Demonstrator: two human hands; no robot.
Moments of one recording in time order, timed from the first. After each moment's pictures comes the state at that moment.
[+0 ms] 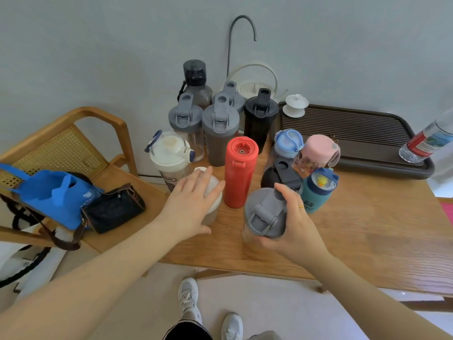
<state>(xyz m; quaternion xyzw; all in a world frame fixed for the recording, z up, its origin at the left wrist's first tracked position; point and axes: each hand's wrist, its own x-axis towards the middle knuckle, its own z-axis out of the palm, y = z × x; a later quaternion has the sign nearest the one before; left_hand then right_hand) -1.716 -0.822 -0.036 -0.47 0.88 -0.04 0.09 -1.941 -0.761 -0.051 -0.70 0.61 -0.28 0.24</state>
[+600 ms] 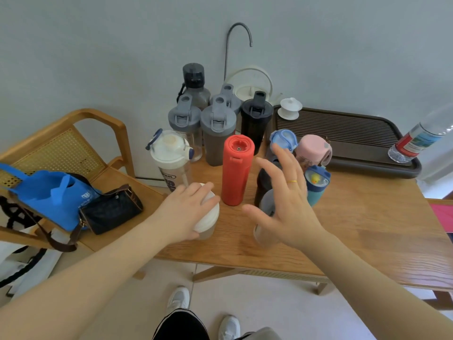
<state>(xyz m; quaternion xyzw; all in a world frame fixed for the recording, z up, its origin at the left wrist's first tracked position) -1.707 -0.805 -0.029 -0.40 0.91 -0.05 0.13 -1.919 -0.764 0.001 -0.78 0.55 -0.29 0.09</state>
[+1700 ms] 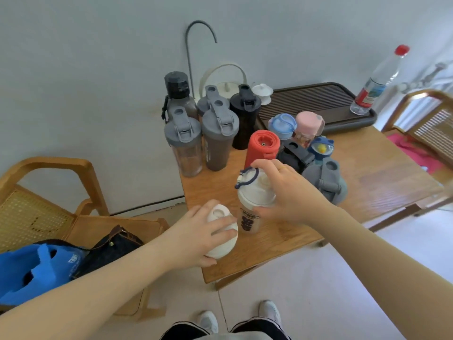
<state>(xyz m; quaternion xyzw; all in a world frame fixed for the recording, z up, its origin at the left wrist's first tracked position) -1.595 -0.863 -0.046 -0.05 0.99 -0.12 0.04 -1.811 -0.792 0.007 -0.67 0.72 -0.13 0.14</state>
